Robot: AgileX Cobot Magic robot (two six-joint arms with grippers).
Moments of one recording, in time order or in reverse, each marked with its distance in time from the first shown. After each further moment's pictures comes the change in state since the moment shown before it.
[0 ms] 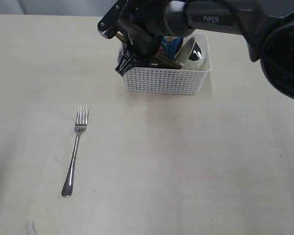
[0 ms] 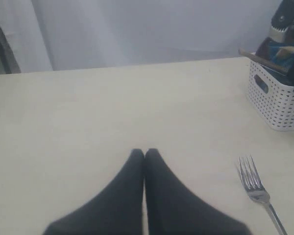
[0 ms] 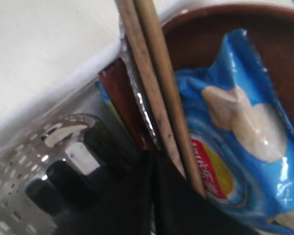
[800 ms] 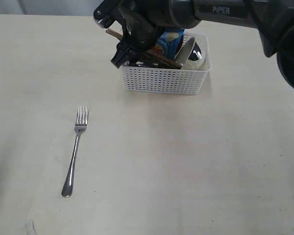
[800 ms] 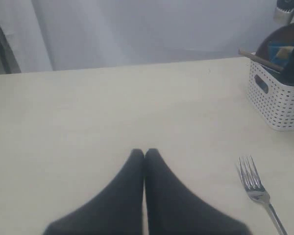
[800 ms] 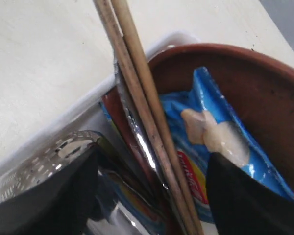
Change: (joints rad) left arm 0.000 0.000 0.000 0.000 0.000 0.000; right arm 0.000 -0.047 0.005 0.019 -0.021 -0.015
